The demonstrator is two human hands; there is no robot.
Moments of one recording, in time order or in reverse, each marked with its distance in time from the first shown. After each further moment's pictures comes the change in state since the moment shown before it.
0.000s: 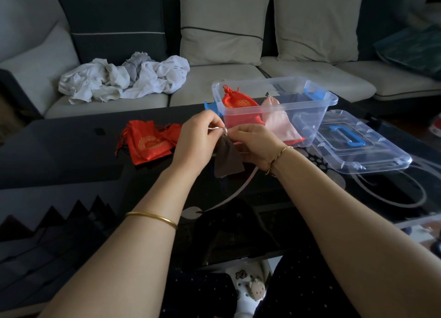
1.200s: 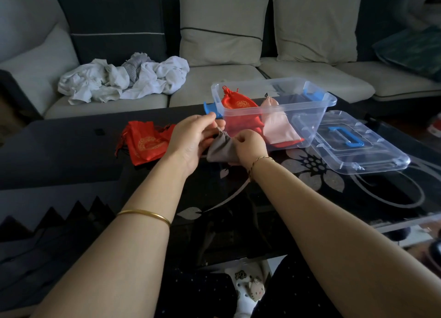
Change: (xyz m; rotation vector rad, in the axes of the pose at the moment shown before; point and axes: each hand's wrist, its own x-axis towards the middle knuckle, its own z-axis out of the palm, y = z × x) left_hand 0.006 0.006 -0.007 -0.893 -0.056 -0.597; right_hand 0.017 0.016 0.012 -0.464 0.383 -0.045
